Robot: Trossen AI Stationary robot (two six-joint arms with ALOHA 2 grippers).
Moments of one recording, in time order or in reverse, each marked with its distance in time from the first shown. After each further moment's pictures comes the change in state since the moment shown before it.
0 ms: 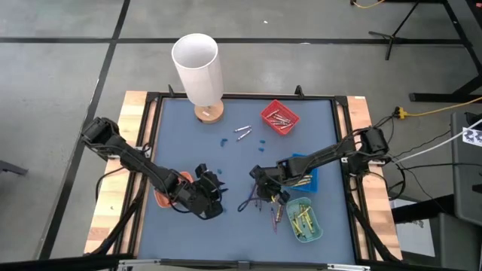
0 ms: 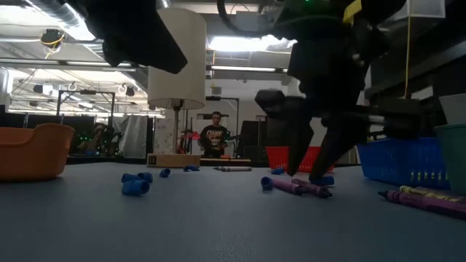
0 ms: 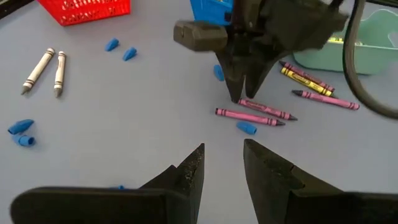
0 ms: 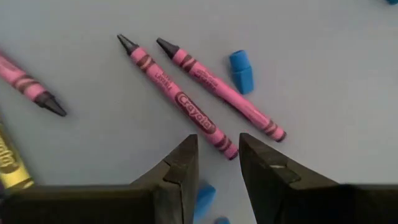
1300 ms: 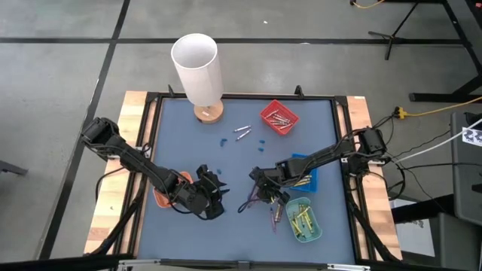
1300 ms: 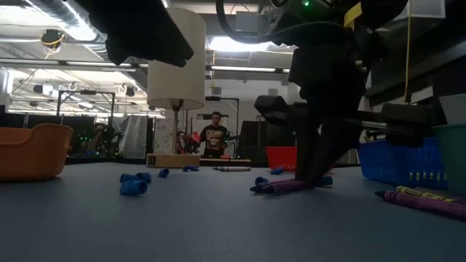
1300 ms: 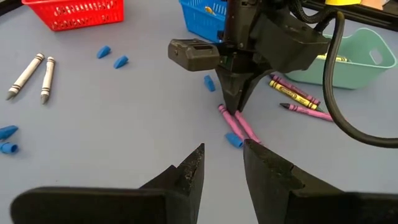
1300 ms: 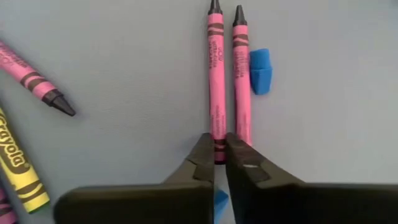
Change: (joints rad) left arm 0.000 0.001 0.000 0.054 -0.001 0.000; right arm 0.002 0.052 0.001 0.011 -0.001 -0.002
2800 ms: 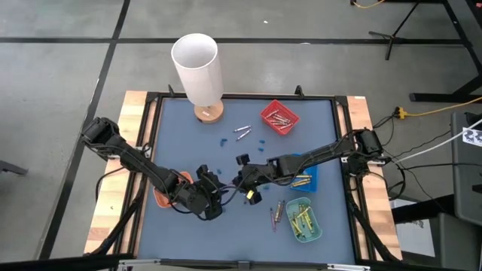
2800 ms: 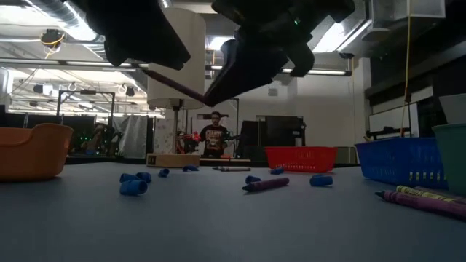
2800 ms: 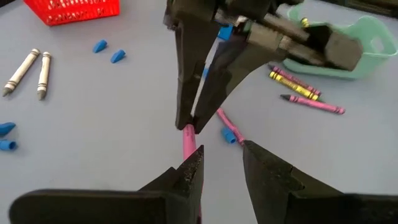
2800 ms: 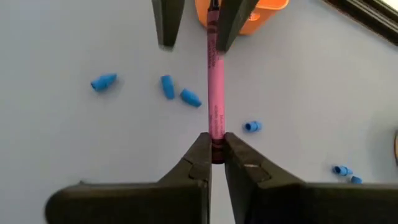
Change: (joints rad) left arm 0.002 0.000 0.000 -0.025 0.027 0.000; right arm 0.000 0.002 0.269 0.090 0.248 0.379
